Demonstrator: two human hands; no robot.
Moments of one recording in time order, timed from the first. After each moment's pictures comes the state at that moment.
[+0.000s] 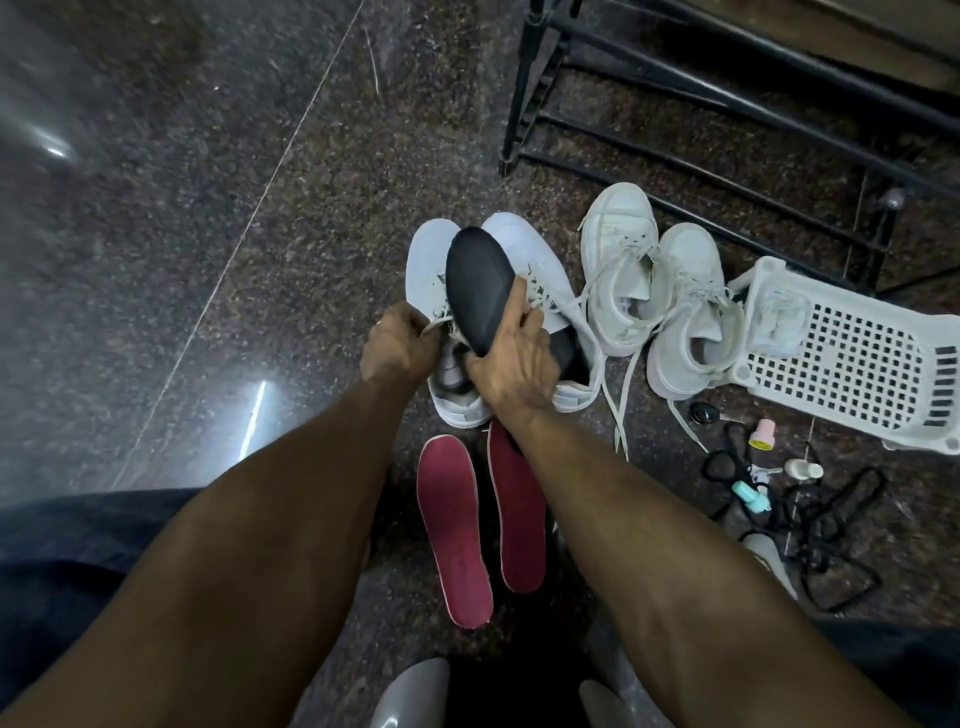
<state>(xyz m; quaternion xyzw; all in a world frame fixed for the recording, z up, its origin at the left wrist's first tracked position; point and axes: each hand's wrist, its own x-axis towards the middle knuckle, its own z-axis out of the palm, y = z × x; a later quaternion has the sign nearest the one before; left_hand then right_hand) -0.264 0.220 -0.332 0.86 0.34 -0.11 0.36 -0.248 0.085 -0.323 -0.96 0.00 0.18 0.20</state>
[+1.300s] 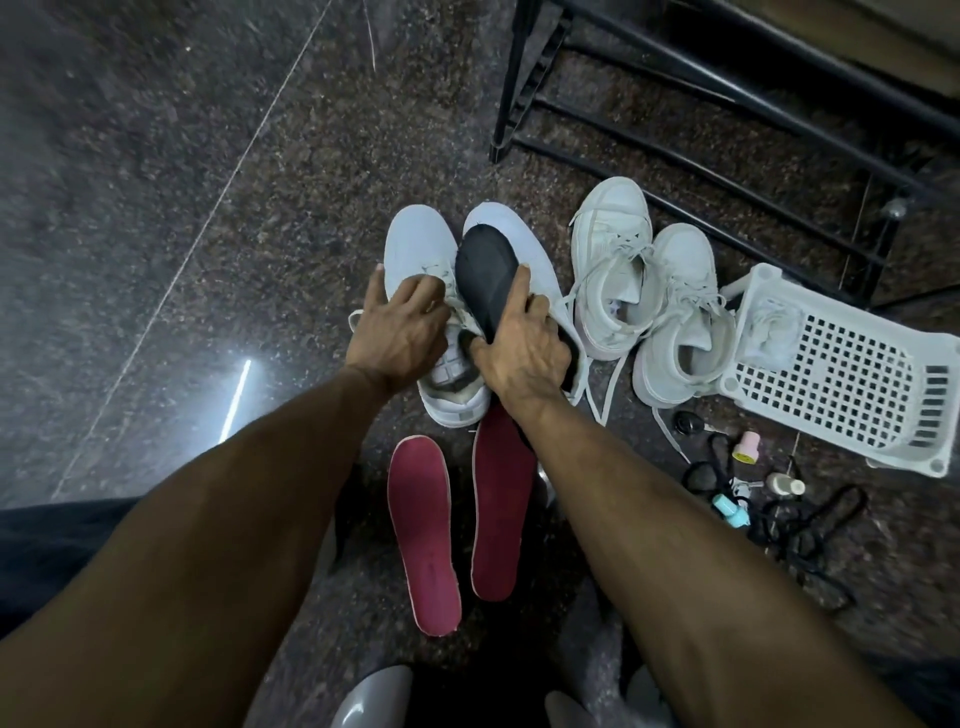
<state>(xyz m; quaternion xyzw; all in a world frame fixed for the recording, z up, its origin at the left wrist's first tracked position) -0.252 0.219 -0.346 0.99 -0.12 0.00 0.00 -0.221 0.063 -0.331 -0.98 -0.03 0.18 0.13</state>
